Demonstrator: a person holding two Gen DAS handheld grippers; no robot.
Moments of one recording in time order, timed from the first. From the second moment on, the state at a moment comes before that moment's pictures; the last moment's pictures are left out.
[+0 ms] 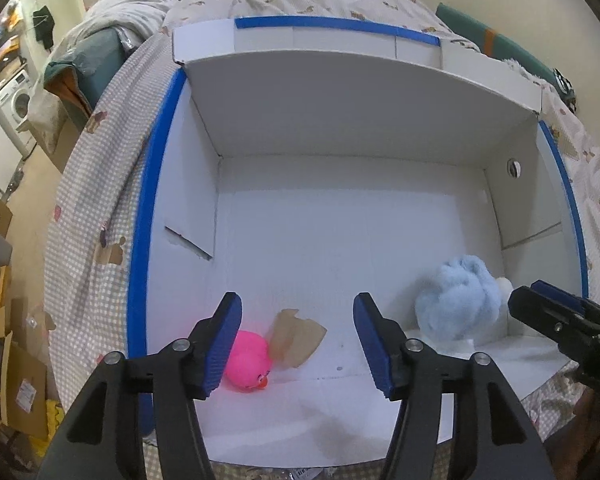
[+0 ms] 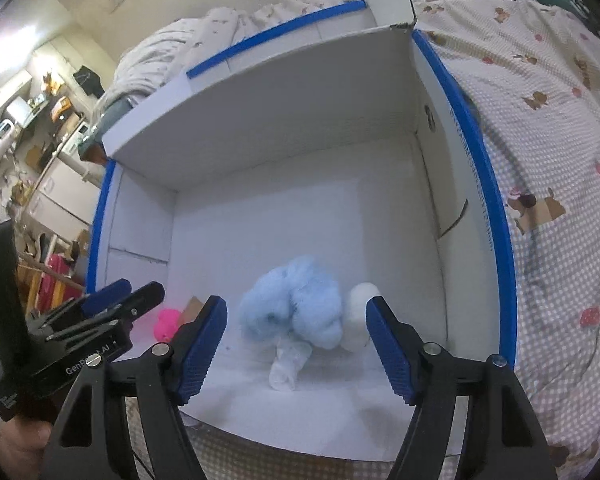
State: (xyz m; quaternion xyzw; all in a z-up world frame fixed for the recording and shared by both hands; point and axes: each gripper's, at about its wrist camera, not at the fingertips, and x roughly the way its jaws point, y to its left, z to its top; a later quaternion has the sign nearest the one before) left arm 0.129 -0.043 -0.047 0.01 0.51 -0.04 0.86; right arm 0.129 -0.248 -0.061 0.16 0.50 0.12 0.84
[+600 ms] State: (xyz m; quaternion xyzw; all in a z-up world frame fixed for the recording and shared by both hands) left arm 0.114 -0.029 -0.025 0.01 0.48 -0.02 0.88; right arm 0.121 -0.249 -0.056 0.17 0.49 0.13 0.84
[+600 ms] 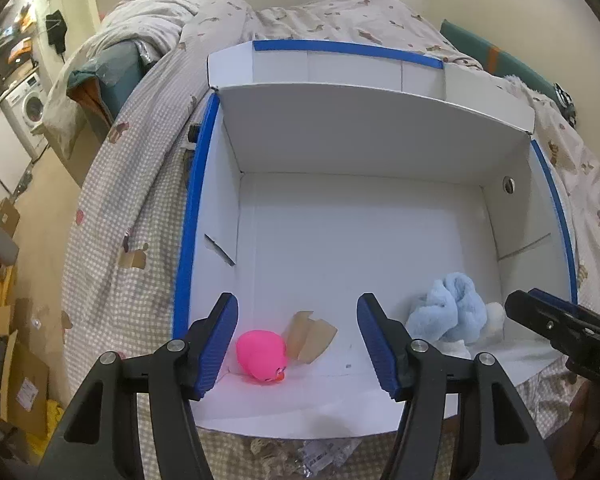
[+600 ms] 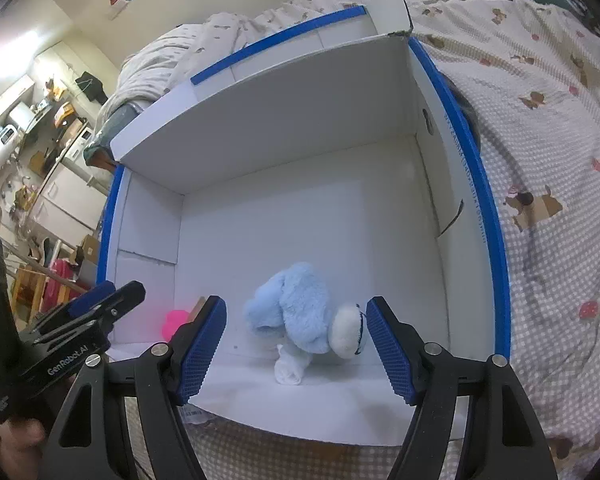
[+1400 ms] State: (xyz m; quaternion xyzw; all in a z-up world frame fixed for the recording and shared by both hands) left arm 0.056 0.000 0.001 0.01 0.46 0.00 0.89; right arm 0.072 -0.249 -0.026 0.16 0.45 0.15 0.87
